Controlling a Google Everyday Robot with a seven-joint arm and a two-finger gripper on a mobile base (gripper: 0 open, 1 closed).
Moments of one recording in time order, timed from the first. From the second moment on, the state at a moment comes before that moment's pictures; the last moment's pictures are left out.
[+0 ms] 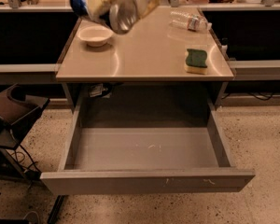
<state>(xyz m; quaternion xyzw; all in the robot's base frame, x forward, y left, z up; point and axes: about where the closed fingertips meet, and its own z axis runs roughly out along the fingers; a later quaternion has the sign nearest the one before) 0.499 0.037 1.071 -0.31 0.87 0.33 0.18</state>
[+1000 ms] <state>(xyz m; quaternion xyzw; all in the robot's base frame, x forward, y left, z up) 0.539 0.000 0.963 -0.21 0.93 0.25 0.17</state>
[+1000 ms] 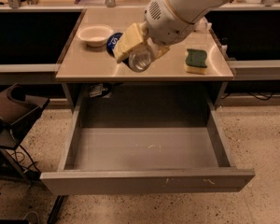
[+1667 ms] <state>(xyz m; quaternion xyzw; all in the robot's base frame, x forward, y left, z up) 0.557 -0.035 0.837 -0.13 0.96 0.16 0.17</state>
